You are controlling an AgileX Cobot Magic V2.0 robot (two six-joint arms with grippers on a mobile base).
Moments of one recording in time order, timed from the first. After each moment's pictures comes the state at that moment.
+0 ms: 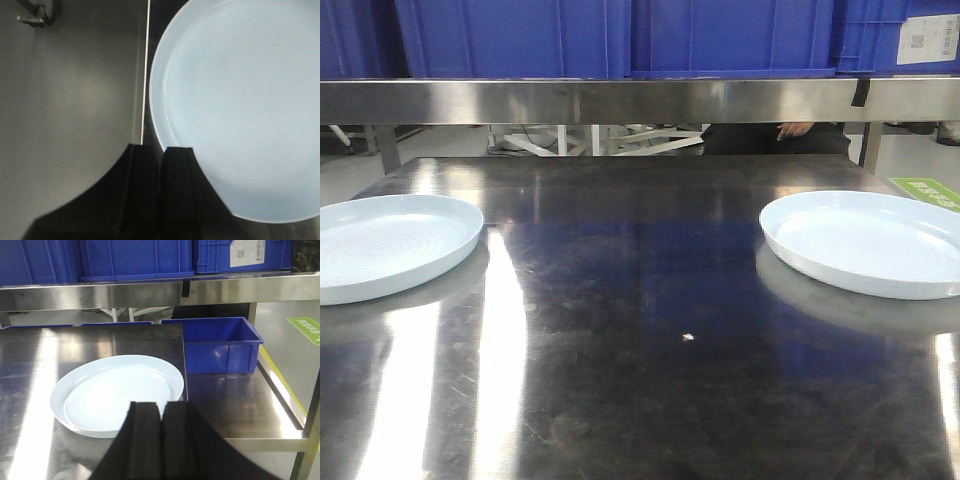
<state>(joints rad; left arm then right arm) 0.01 1.49 -1.05 -0.08 0.79 0.07 -0.01 -0.01 0.03 0.08 0.09 0.02</state>
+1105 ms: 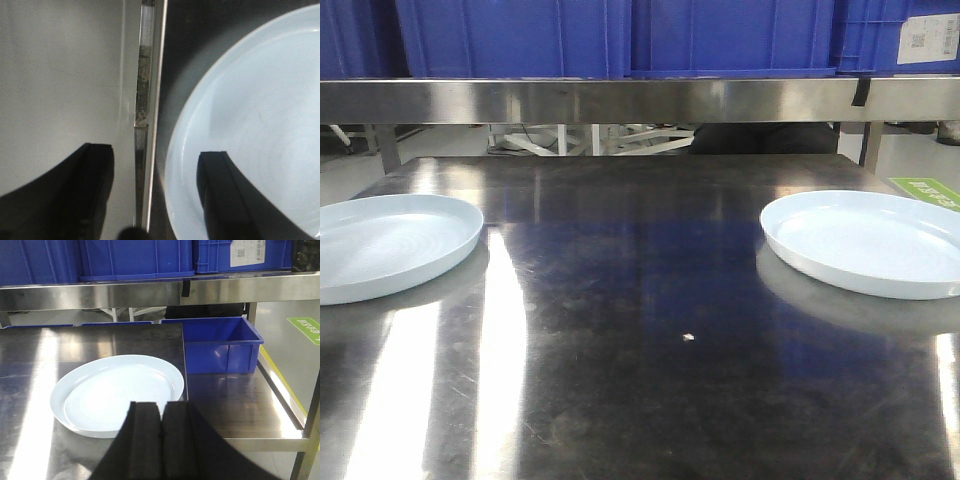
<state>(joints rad) 0.07 1.88 -1.44 -0.15 1.06 0.14 -0.01 -0.01 0.03 0.08 0.09 0.02</state>
